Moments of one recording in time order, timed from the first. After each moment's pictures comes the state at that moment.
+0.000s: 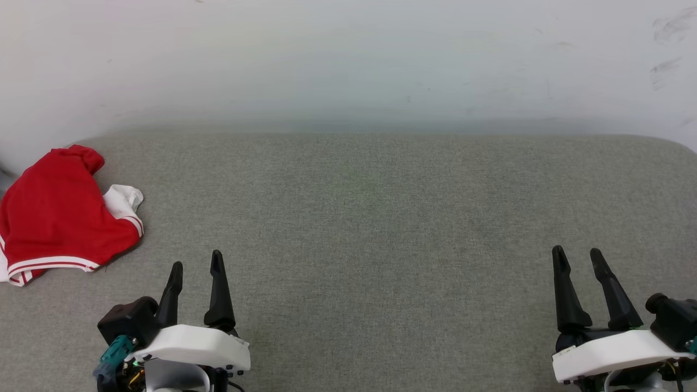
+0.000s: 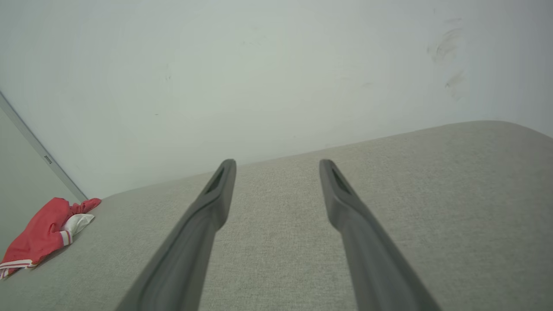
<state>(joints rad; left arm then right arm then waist) -0.02 0.07 -0.06 0.07 -0.43 0.12 -0.16 0.00 -0.05 -0.04 0.07 0.37 0.13 -0.16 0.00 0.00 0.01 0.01</state>
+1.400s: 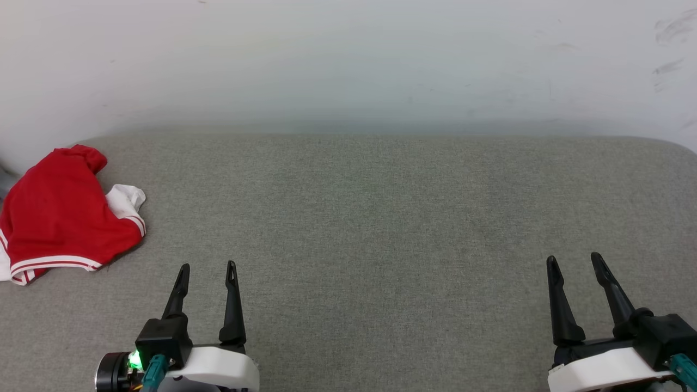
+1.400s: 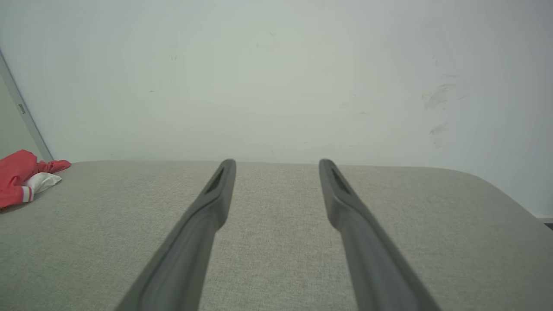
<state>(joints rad) 0.02 0.05 -0.07 0.07 -0.12 0.08 -0.25 0.04 -0.05 -0.04 0.04 0.12 0.13 -0.25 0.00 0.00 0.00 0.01</state>
